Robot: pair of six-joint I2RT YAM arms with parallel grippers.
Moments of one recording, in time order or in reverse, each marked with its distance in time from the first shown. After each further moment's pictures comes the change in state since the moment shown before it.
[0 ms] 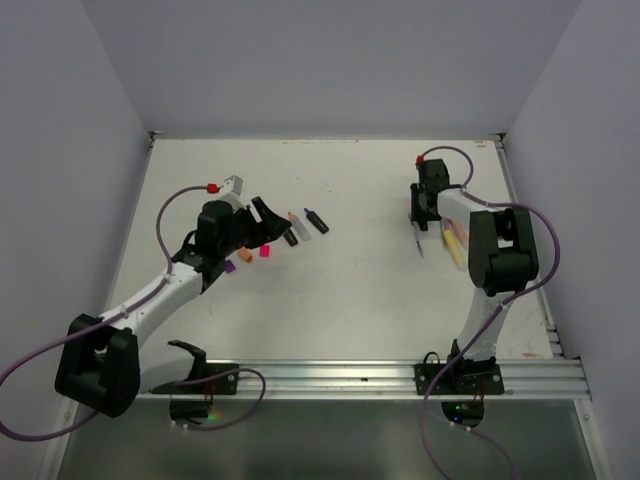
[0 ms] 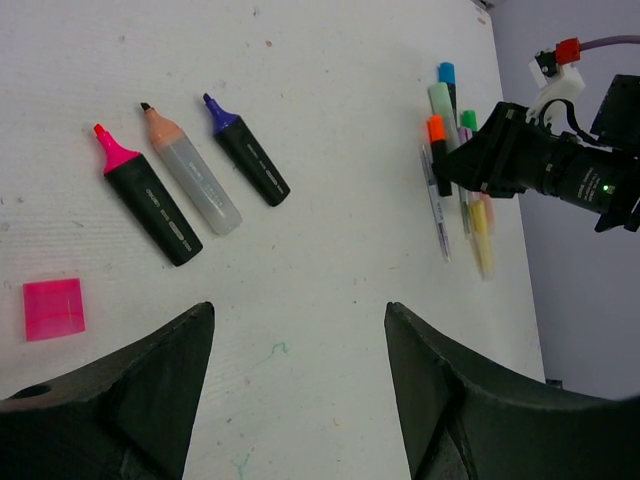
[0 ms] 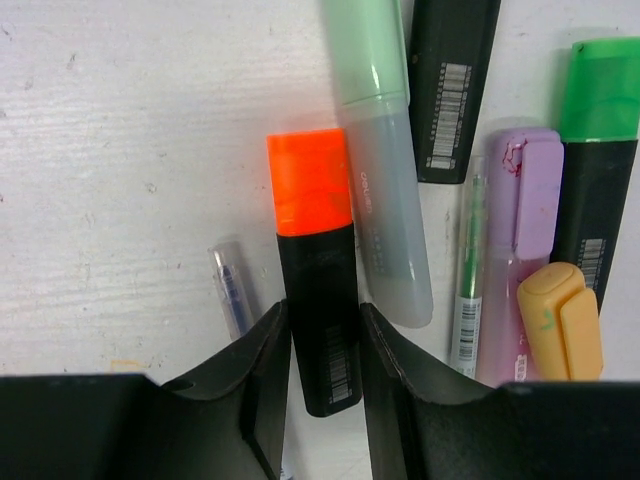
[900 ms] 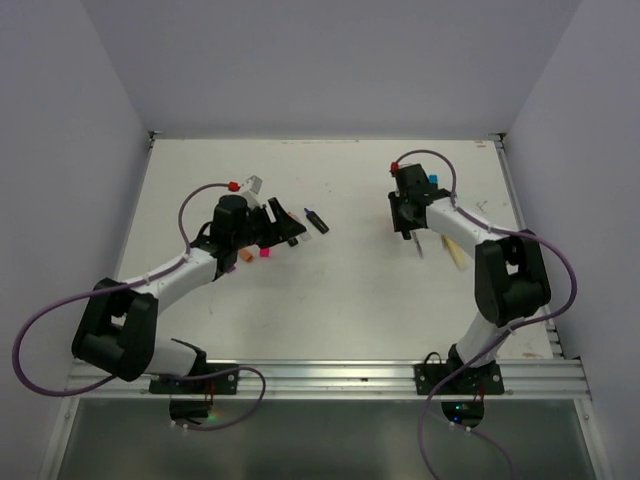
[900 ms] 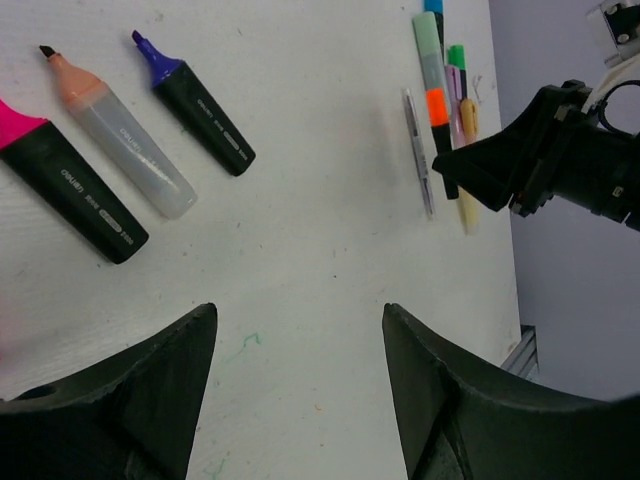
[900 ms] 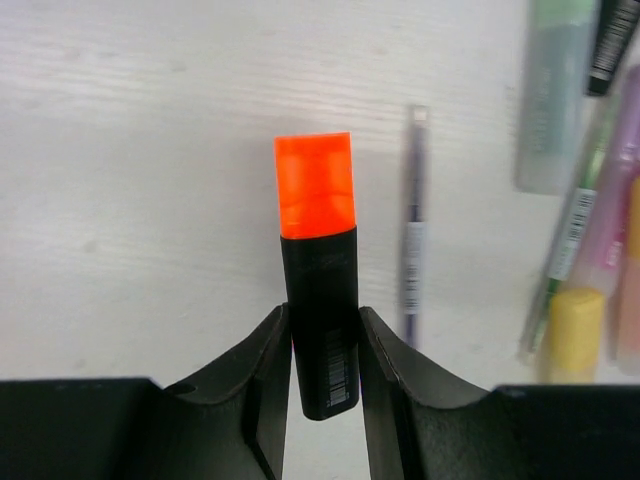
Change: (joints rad) left arm -0.024 0.171 0.043 0.066 0.126 -0.021; right arm 0.164 -0.215 -0.081 -0.149 0.024 0.015
